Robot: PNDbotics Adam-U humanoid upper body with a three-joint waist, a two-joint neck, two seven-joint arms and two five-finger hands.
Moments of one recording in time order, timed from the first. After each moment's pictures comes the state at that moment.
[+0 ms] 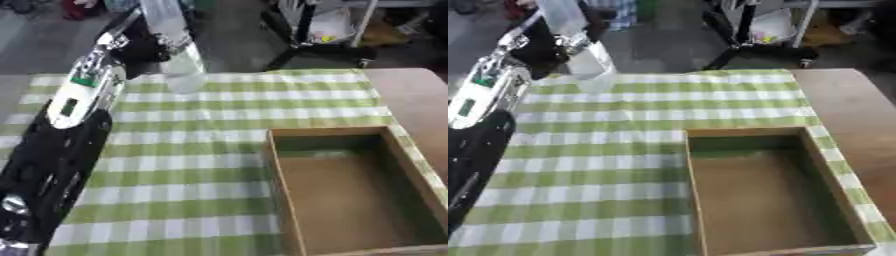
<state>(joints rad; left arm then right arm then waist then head) -1.03 0.35 -0.04 -1.32 0.32 0.12 -0.46 -0.03 -0.49 -0.39 -1.88 -0.51 -0.24 0.19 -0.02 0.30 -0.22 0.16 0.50</state>
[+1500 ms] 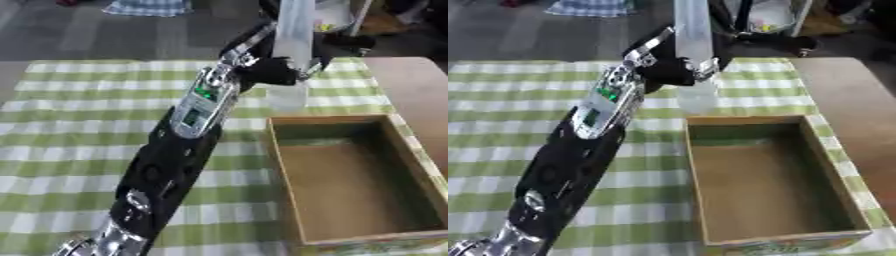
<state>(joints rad) -1.03 0.13 -0.09 -1.29 0.08 0.12 -0.39 -0.08 -0.45 -0.41 -1.85 -0.56 -0.19 0.15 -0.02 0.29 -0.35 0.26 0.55</state>
